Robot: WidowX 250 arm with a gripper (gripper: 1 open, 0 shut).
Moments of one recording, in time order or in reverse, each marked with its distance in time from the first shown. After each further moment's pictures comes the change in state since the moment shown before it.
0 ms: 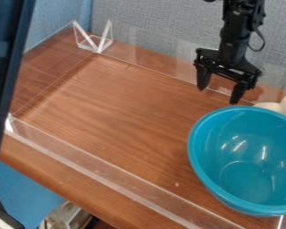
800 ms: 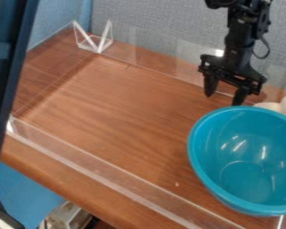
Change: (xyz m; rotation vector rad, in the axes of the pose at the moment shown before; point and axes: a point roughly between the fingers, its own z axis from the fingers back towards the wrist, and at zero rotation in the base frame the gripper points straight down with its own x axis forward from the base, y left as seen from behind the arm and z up) arm -0.001 -0.009 -0.006 -0.001 -0.020 -0.003
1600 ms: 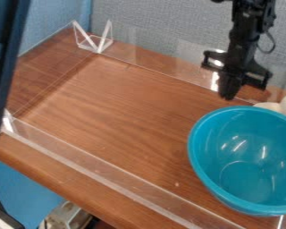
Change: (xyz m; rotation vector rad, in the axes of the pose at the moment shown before) arm 0.003 -0.006 0.027 -0.016 -0.037 0.032
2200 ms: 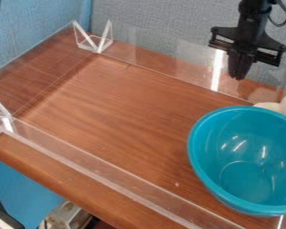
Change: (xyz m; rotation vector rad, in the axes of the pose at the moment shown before) arm 0.002 -0.011 0.025 -0.007 -0.022 0.046
